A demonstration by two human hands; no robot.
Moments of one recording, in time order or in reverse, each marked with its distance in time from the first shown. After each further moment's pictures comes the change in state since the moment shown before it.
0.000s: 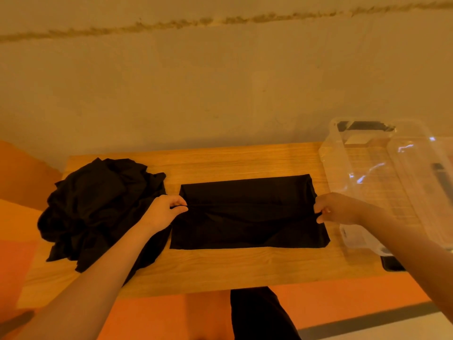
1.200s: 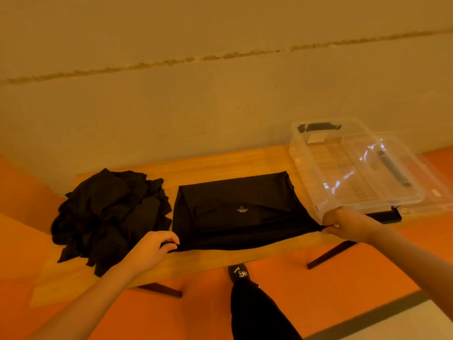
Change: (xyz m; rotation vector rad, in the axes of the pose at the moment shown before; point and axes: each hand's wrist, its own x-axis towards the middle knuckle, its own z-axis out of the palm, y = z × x) left_hand -0.131 -0.017 0.015 0.209 -0.084 0.223; right_hand -0.130 -0.013 0.085 -0.045 0.296 0.082
